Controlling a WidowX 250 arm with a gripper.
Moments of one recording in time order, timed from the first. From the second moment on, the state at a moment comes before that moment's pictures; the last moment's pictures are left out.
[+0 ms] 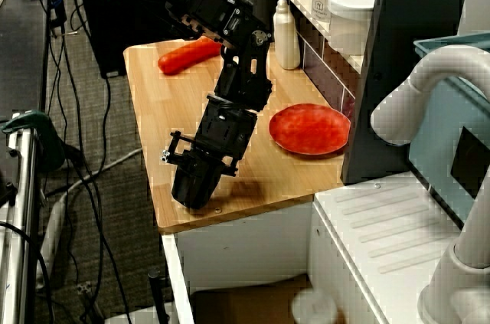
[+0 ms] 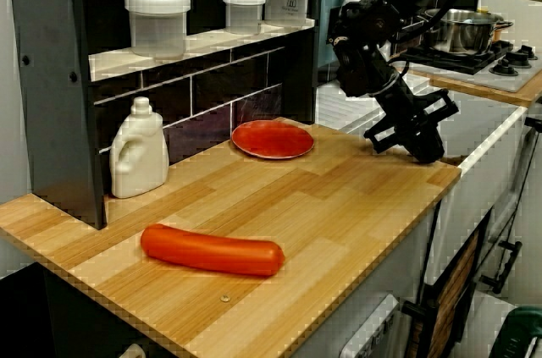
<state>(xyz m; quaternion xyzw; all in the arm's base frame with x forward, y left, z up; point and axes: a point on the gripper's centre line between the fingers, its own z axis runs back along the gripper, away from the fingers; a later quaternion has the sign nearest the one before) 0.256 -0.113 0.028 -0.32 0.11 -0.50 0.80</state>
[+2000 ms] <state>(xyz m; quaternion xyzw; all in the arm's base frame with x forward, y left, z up) 0.234 -0.159 0.070 -0.13 -0.08 -0.35 0.92</state>
